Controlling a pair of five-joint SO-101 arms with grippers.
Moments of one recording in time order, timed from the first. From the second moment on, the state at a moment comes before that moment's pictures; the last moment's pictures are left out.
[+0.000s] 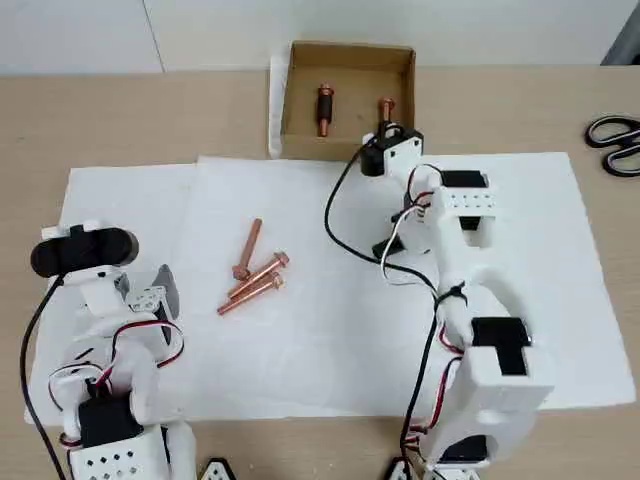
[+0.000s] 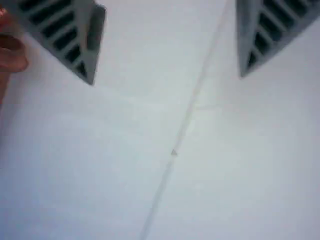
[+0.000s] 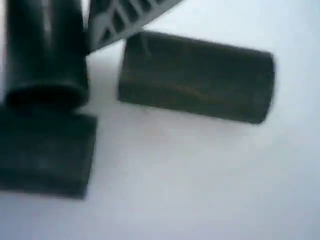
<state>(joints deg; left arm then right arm) -16.9 -84.9 75.1 59.5 6.2 -3.5 16.6 6.8 61.8 30.3</state>
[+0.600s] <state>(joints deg) -16.9 -84.9 75.1 59.5 6.2 -3.3 23.7 -1.0 65.1 30.4</state>
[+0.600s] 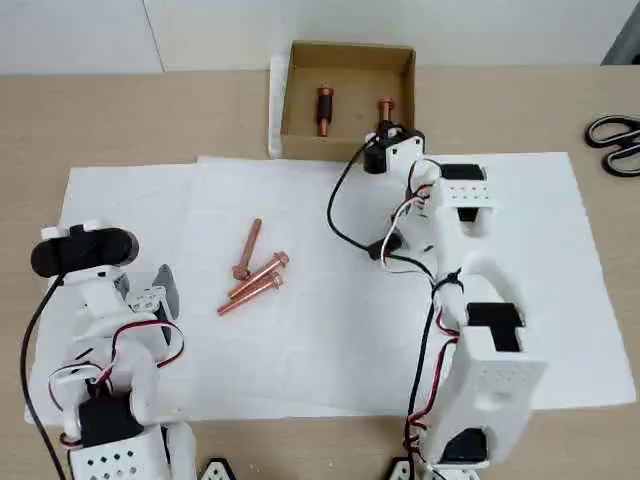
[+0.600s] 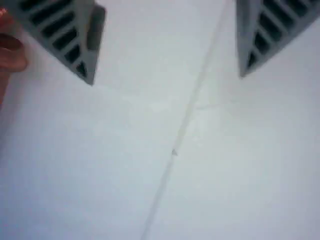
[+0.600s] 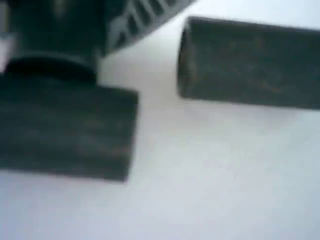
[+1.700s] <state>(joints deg) -4.1 -34.0 32.5 78.2 -13.8 -8.9 -4.8 -8.6 97.2 18.9</state>
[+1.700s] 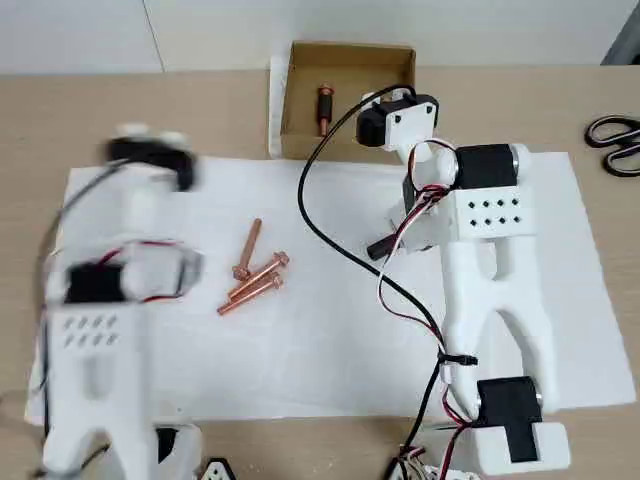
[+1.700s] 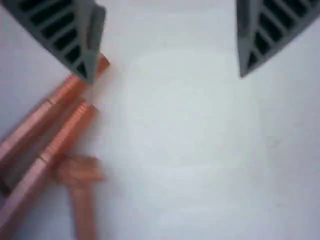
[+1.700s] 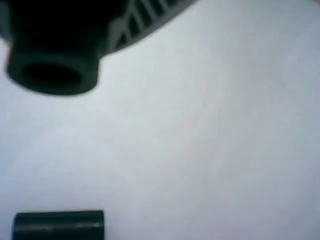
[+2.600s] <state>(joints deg) 13.7 -0.9 29.1 67.6 -33.7 -8.9 -4.8 -8.6 97.8 18.9</state>
